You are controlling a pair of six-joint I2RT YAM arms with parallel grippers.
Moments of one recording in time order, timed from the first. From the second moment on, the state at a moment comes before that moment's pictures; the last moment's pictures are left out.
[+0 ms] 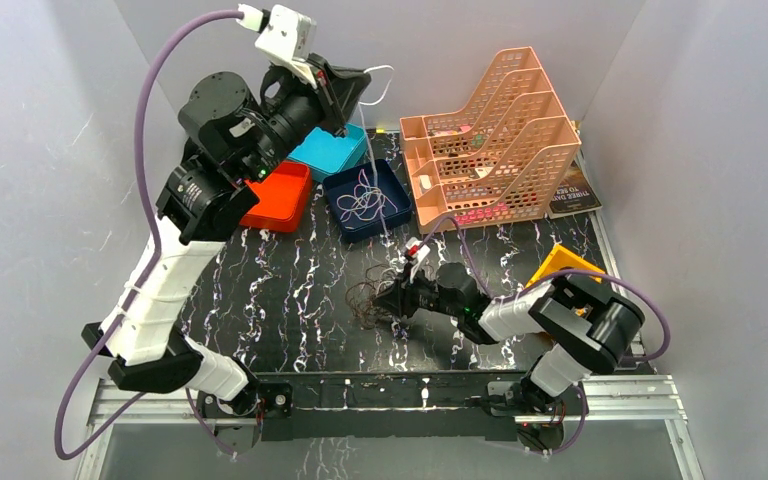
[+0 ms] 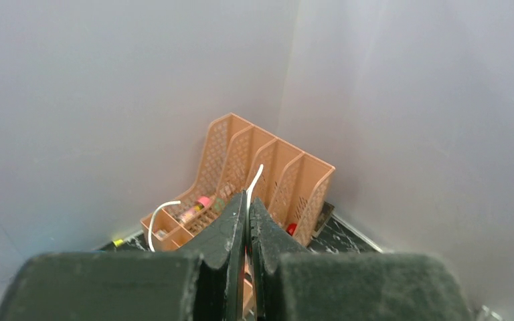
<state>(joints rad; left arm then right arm) -0.77 1.44 2.10 -0.48 -0.06 -0.09 0.89 1.53 0.37 0.93 -0.31 0.40</state>
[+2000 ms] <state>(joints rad) -0.77 1.36 2.02 -0.31 -0.19 0.04 0.89 1.12 0.41 0.47 -0.24 0.39</state>
